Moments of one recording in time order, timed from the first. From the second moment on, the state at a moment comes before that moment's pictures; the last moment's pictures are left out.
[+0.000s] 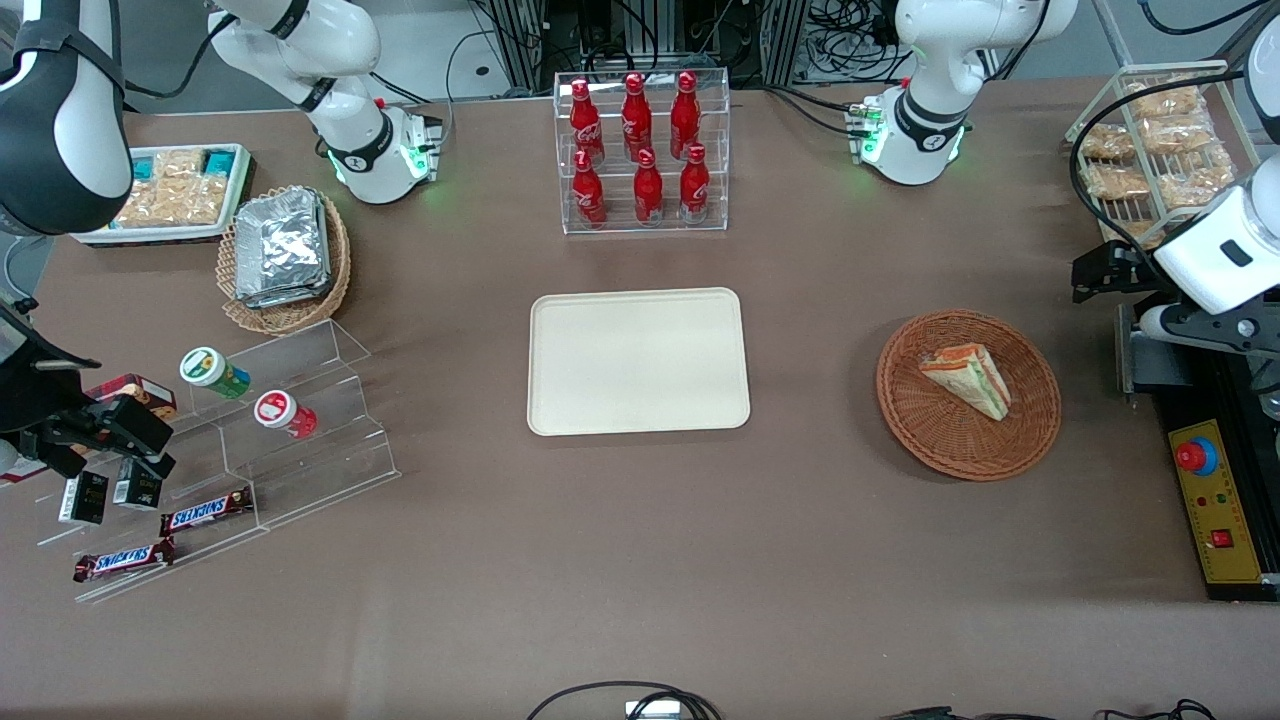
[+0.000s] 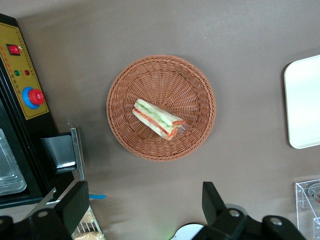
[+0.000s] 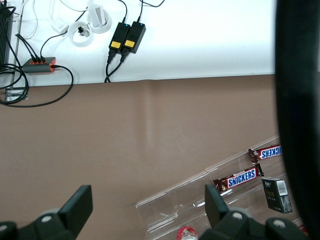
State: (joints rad) arm 0.02 0.09 -0.07 -1.51 0.06 1.45 0.17
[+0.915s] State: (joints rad) arm 0.02 0.07 -0.07 -2.09 0.07 2.08 -0.36
